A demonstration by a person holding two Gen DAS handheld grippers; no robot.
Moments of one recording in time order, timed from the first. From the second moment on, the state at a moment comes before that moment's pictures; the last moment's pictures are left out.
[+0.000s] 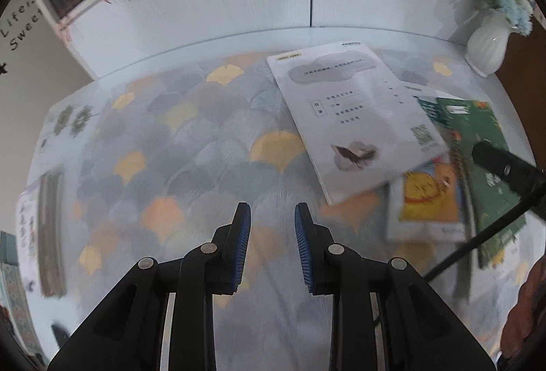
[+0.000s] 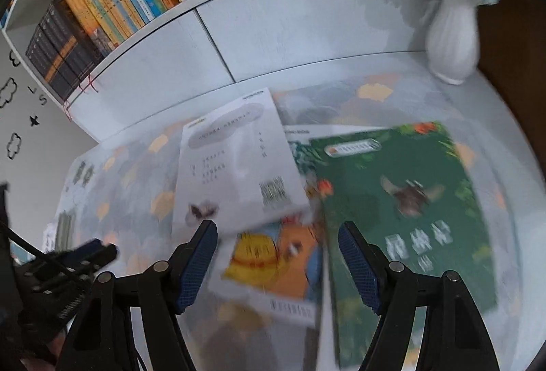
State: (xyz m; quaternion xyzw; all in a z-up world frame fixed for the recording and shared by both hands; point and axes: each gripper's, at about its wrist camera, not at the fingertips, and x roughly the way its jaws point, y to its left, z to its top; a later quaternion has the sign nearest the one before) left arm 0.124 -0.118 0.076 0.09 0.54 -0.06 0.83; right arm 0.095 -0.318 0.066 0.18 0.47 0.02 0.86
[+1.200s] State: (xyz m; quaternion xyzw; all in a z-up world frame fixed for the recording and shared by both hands) left arm 0.118 -0.026 0.025 -0.08 0.58 -0.17 0.79; right arm 0.197 -0.273 0.037 0.27 0.54 0.22 0.76
